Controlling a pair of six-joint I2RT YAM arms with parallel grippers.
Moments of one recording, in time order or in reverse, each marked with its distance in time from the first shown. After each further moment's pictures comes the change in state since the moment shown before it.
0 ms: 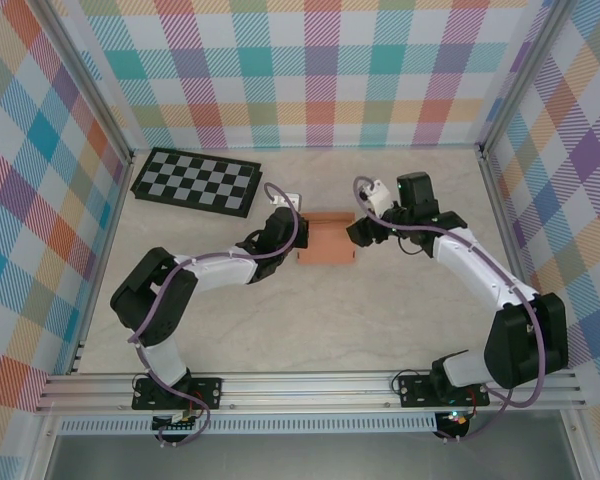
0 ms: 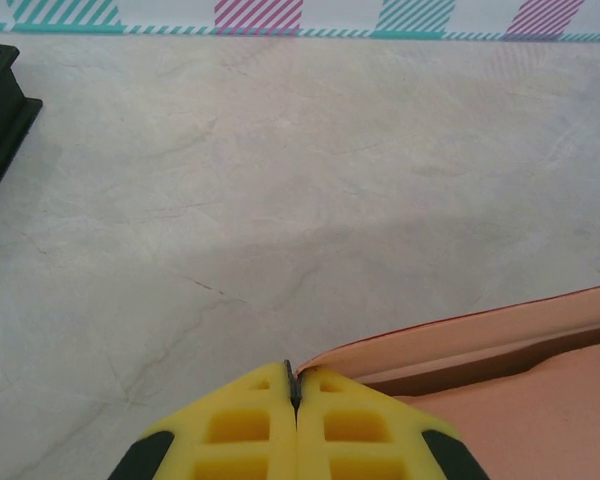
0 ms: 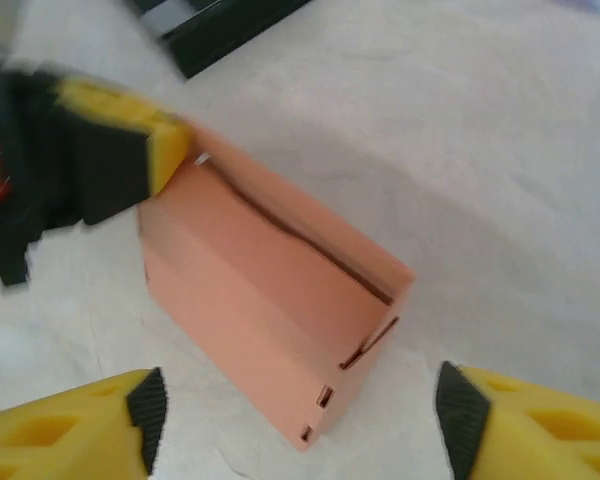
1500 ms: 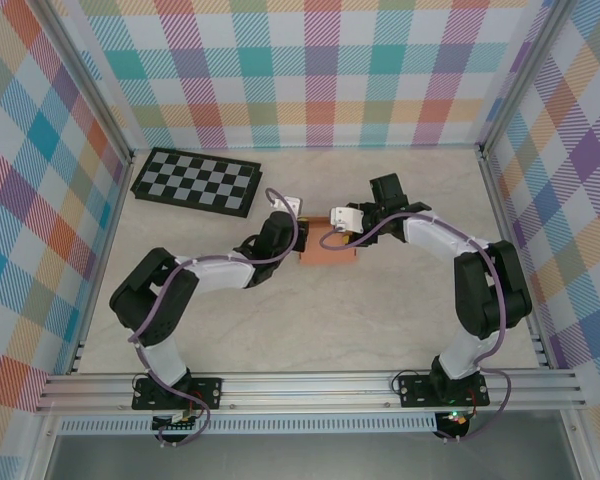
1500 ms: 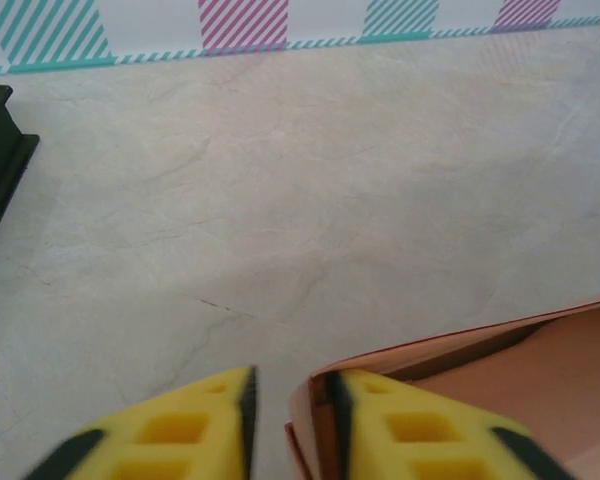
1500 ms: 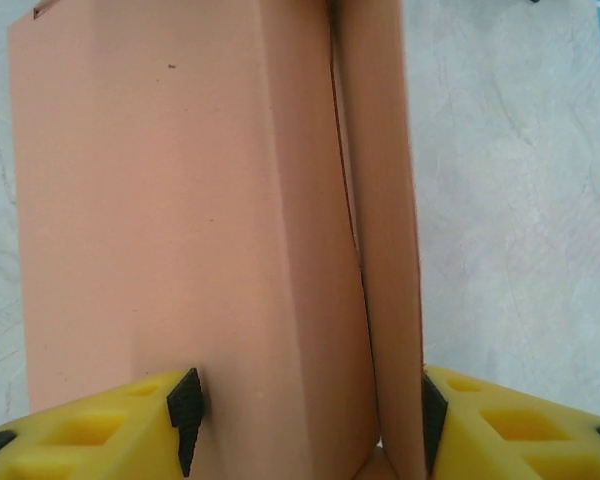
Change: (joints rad) left arm 0.008 -0.012 -0.076 0.118 0.056 0.100; right arm 0.045 0.317 0.081 0.093 0.079 -0.848
